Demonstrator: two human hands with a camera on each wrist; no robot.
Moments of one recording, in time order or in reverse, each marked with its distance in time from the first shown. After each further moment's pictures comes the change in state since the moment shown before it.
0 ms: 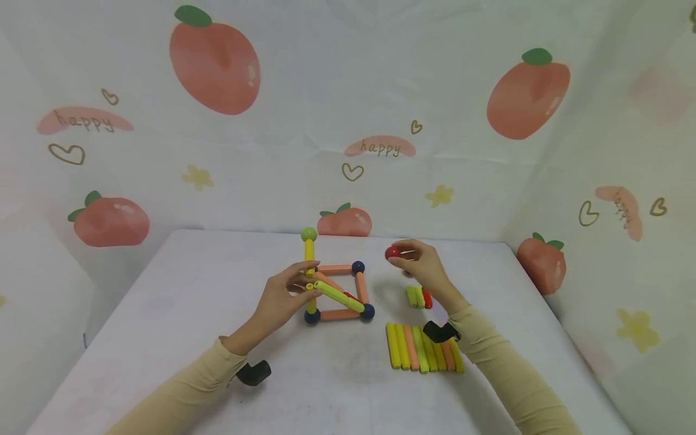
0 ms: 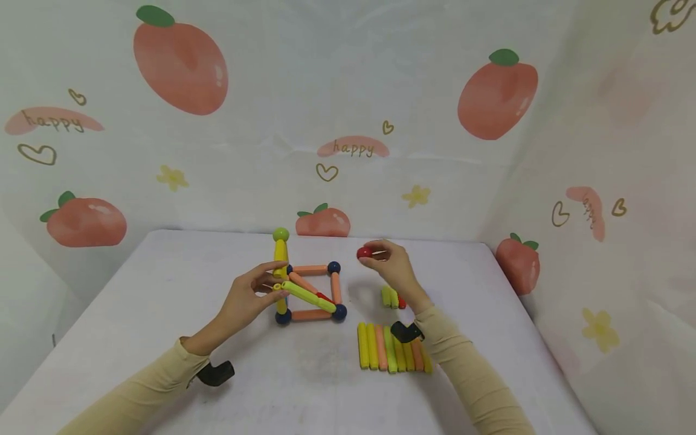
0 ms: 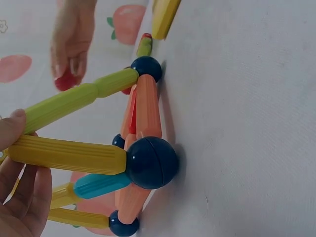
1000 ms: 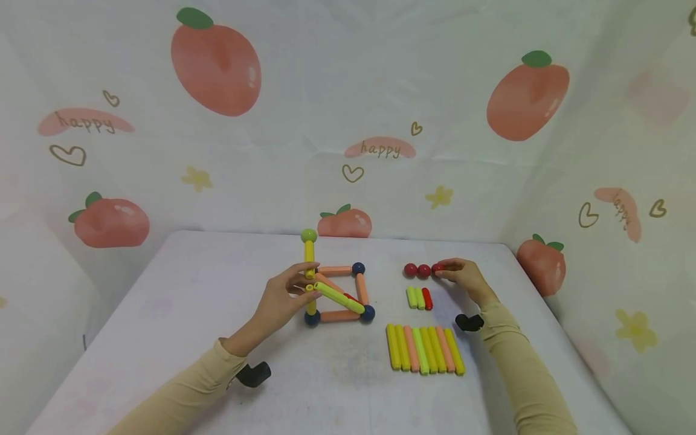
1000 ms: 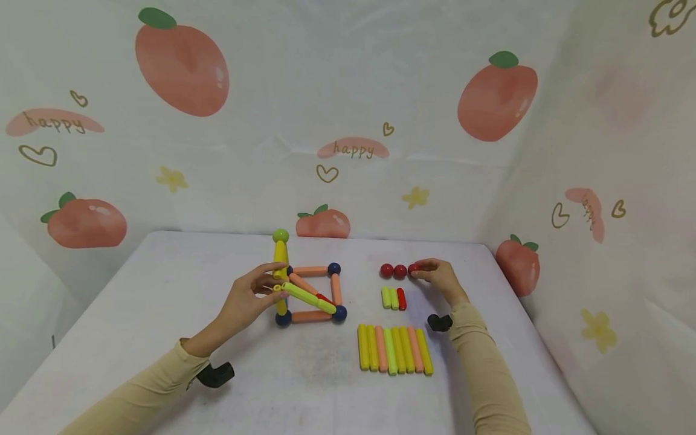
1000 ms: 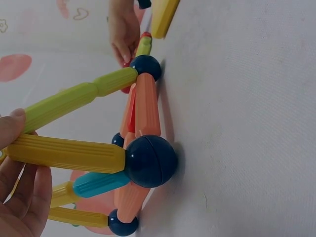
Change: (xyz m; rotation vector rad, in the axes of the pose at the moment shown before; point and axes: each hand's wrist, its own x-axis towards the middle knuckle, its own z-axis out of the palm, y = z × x) left_hand -0.001 0.003 -0.001 -0.040 -0.010 -0.029; right_hand 0.008 0.119 -0.079 -0.069 -0.009 0.284
